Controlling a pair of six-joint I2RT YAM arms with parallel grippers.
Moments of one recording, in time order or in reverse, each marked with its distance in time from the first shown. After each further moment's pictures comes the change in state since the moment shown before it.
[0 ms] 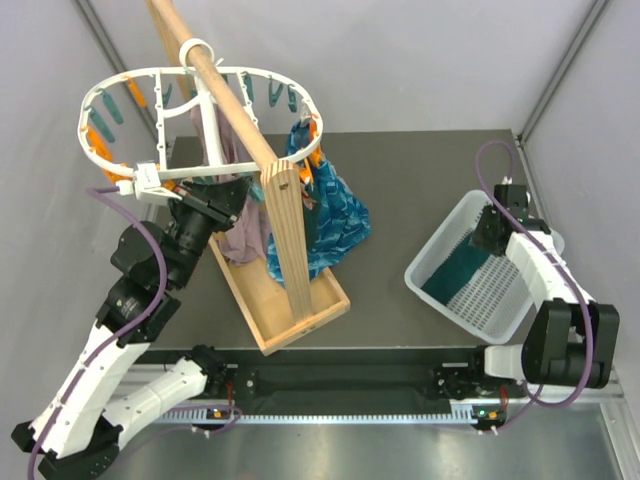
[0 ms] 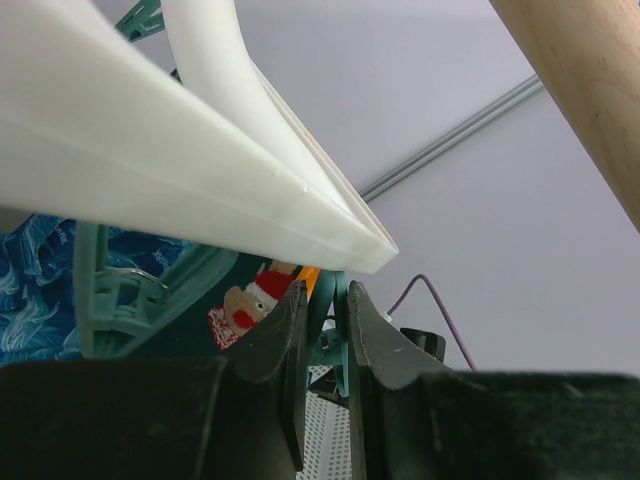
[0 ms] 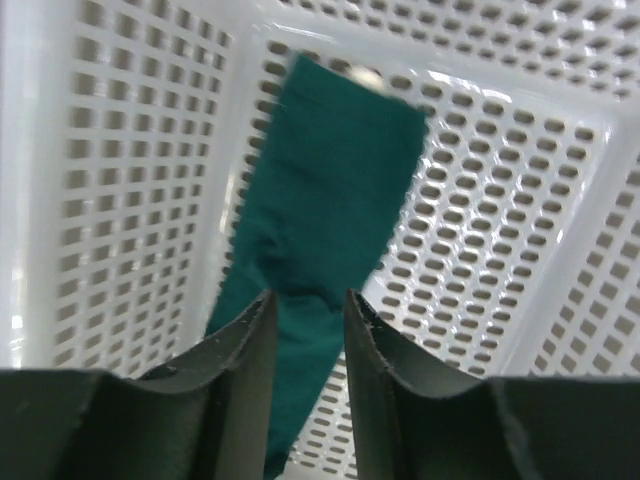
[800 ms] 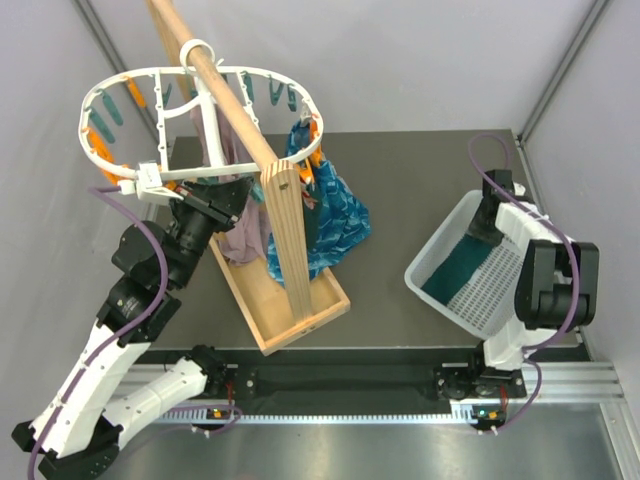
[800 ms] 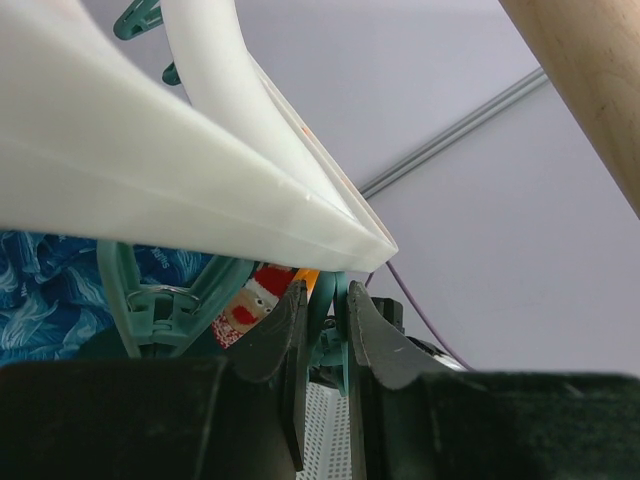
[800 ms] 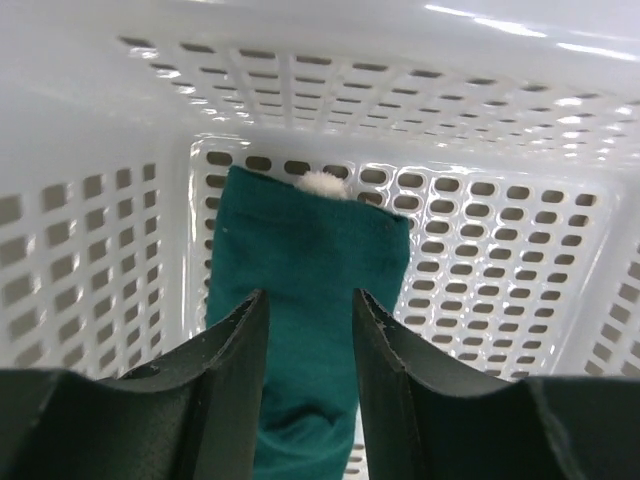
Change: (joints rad) left arm 0.000 0.002 -0.003 -0.001 0.008 -0.001; right arm -0.002 0.330 0.164 0.014 0.140 0.089
